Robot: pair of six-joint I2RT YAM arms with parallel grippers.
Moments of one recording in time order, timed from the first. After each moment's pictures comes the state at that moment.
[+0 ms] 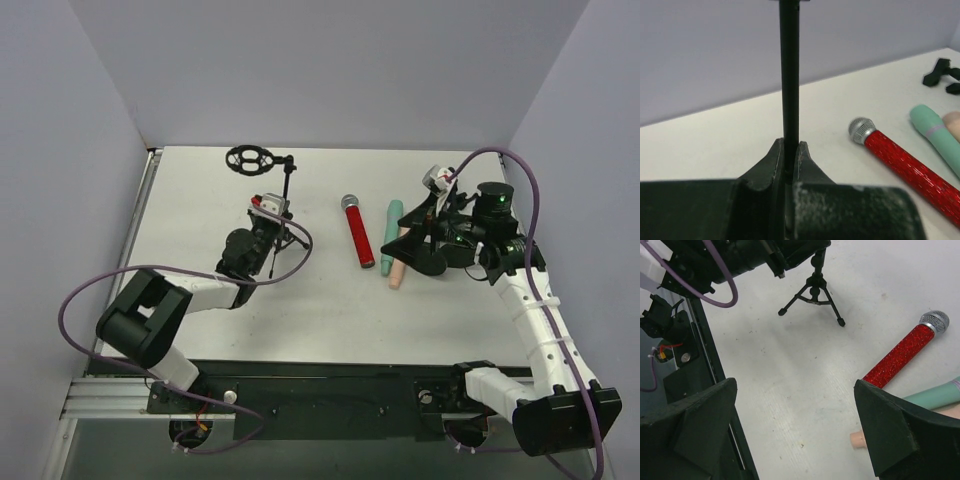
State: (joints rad) left arm -0.58 1.53 0.61 1.11 -0.17 0.05; right arm 0.12 1.07 1.04 -0.45 -0.95 -0.15
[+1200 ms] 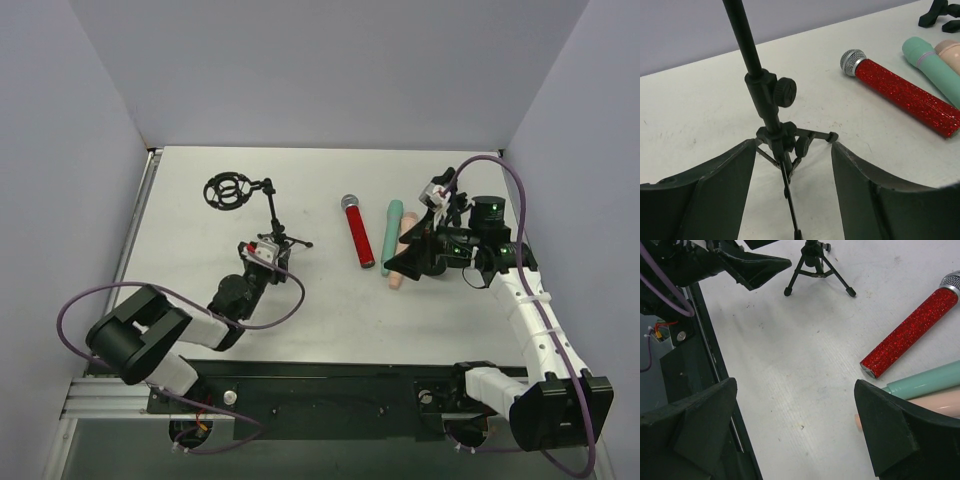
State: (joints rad) left arm -0.66 1.53 0.27 1.35 -0.27 0.10; right arm 0.07 1.08 0.91 -0.48 -1.00 -0.28
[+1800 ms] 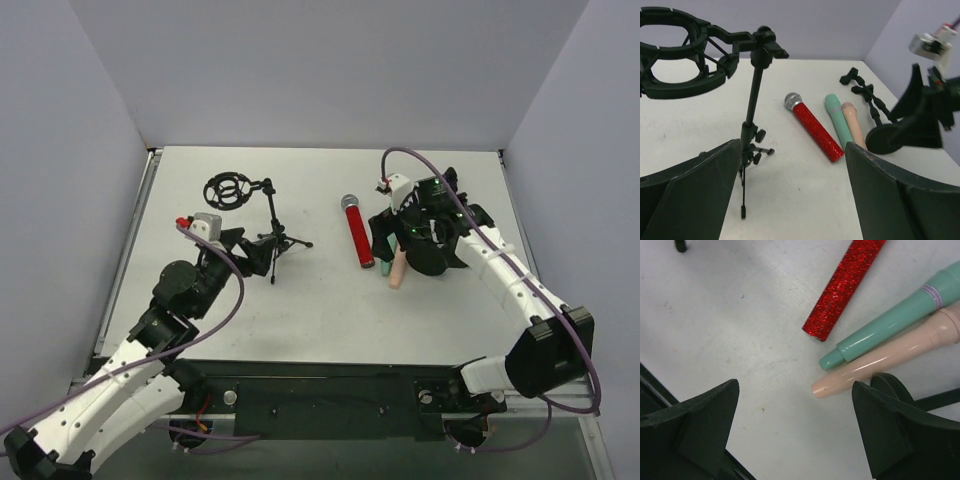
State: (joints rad) left arm -0.65 0.70 0.56 0.22 -0.24 -0.32; right arm 0.32 1.32 1.13 -0.68 -0.41 -0.27
